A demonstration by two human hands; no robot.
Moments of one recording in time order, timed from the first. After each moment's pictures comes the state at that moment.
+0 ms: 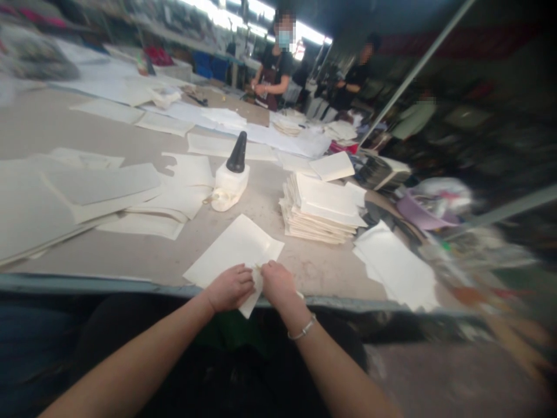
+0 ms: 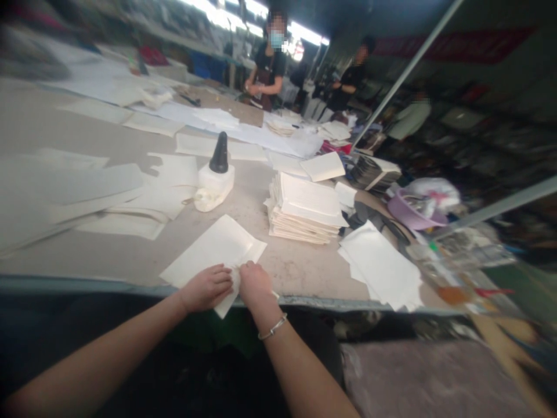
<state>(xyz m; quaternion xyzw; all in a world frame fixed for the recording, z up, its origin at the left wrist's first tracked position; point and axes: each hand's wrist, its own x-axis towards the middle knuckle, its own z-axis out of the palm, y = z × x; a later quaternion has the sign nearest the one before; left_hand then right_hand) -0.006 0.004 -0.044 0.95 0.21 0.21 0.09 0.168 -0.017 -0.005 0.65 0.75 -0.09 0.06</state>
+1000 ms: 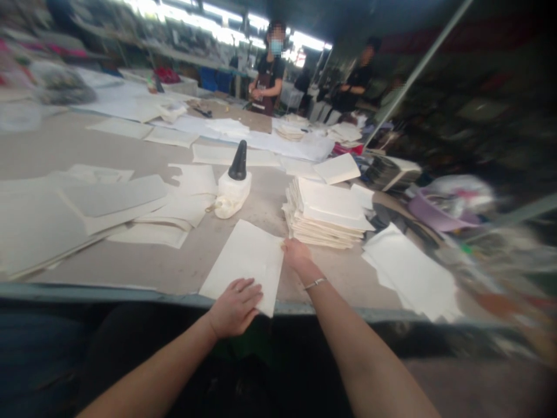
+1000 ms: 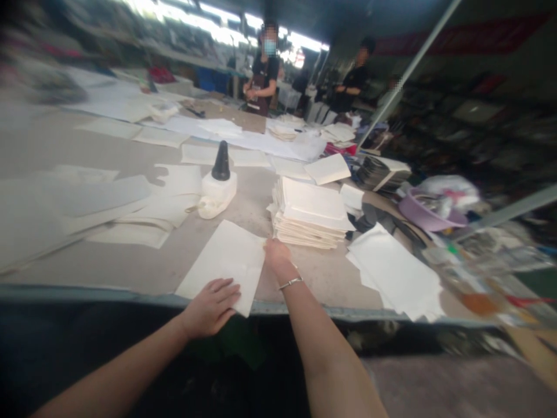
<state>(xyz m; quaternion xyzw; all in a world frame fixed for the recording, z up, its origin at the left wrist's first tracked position) -0.011 -0.028 -0.056 0.93 0.29 0.21 0.09 0.228 0.077 -0.005 0.71 0.69 -0.08 0.05</state>
